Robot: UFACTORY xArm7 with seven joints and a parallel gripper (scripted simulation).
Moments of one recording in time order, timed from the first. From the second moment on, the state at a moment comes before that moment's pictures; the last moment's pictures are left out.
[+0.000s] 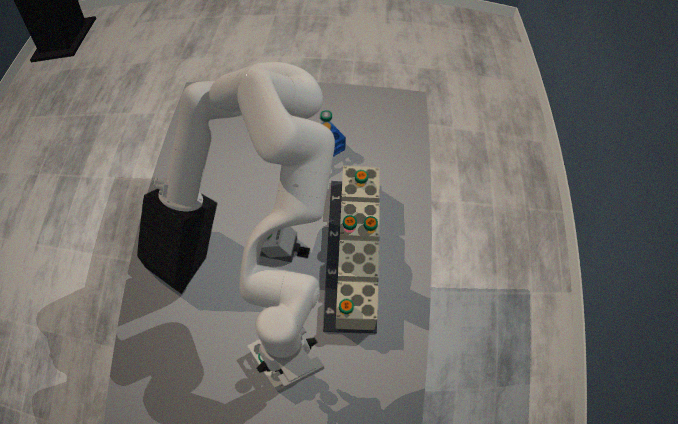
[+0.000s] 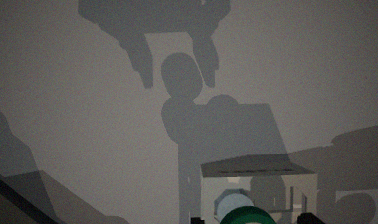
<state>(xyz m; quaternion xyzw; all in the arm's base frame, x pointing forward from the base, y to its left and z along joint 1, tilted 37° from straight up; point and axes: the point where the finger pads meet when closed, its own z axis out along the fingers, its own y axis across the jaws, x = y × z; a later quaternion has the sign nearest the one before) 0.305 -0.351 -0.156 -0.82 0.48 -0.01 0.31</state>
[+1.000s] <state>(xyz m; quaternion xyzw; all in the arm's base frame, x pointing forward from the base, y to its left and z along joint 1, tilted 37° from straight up) 0.311 -0.341 -0.170 -0.82 0.48 -0.01 0.31</state>
